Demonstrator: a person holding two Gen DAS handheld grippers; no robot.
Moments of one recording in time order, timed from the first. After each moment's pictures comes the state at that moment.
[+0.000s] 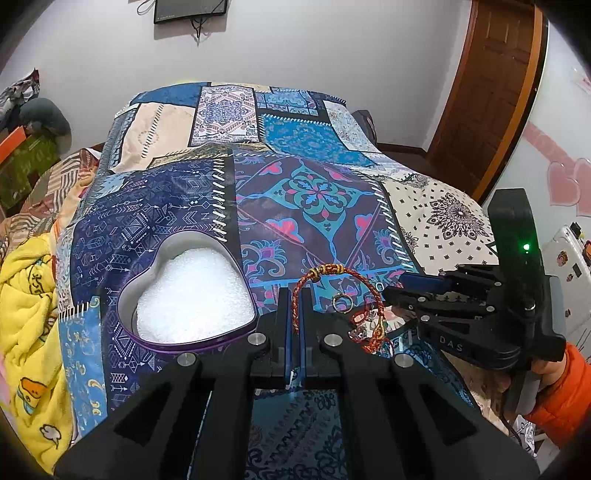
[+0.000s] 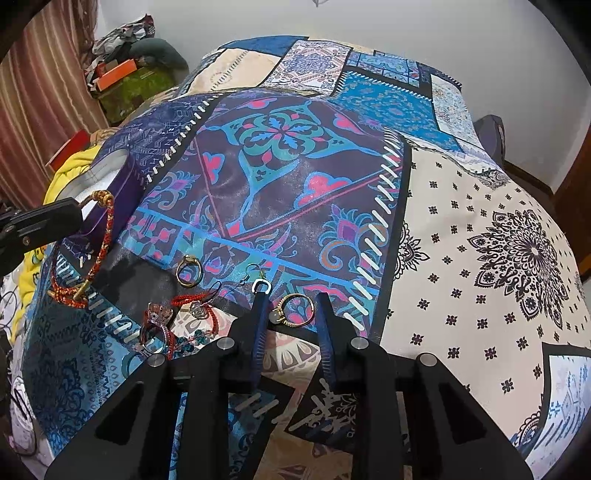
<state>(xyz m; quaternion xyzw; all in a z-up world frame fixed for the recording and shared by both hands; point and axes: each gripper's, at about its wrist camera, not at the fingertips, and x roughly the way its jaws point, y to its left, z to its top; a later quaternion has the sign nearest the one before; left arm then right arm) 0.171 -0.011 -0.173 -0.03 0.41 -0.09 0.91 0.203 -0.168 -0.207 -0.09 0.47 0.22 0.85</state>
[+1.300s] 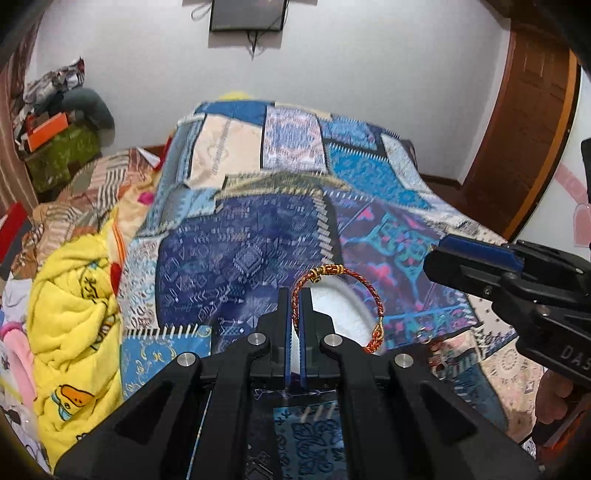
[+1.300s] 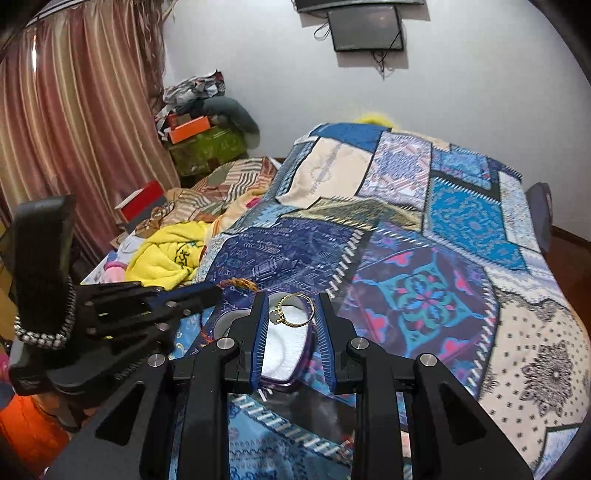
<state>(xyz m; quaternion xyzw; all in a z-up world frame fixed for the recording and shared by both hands) 0.182 0.085 -0.150 -0.06 0.39 -0.02 0.92 0.188 -0.060 -0.106 -0.04 0.36 0.34 0.87</state>
